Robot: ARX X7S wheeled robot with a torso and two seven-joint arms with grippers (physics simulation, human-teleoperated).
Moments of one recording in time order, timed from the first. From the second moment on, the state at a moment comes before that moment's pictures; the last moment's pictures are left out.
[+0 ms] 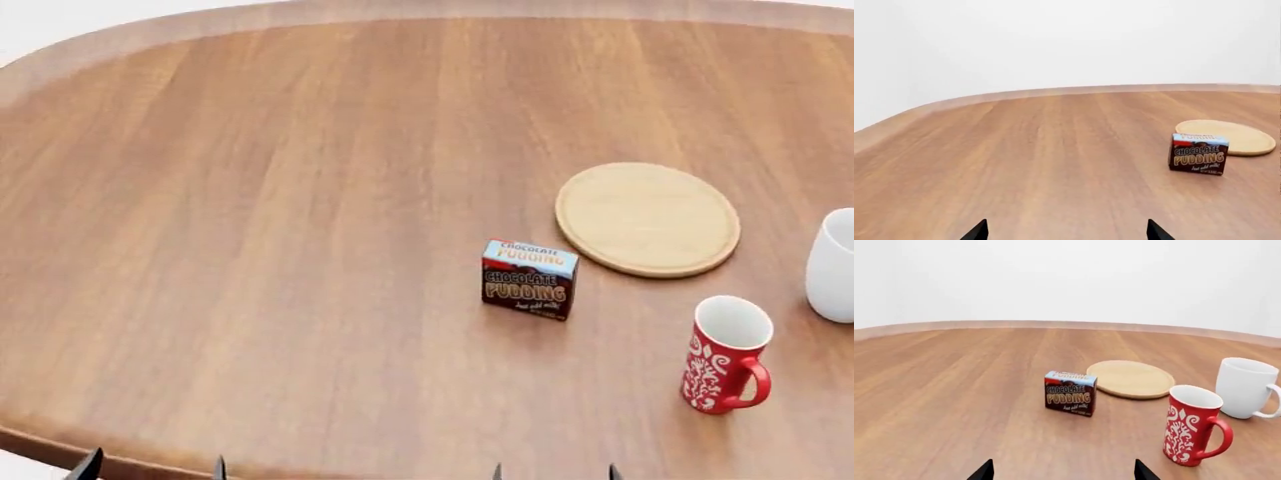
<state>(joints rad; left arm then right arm) 0.02 -0.14 0.19 0.07 -0.10 0.00 -0.16 0.00 0.13 -0.17 -0.02 0.10 0.00 0.17</state>
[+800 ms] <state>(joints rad) 0.19 -0.21 0.22 0.58 0.01 -0.12 -0.28 -0.17 0.22 -0.20 -0.52 0.09 0.14 0.25</state>
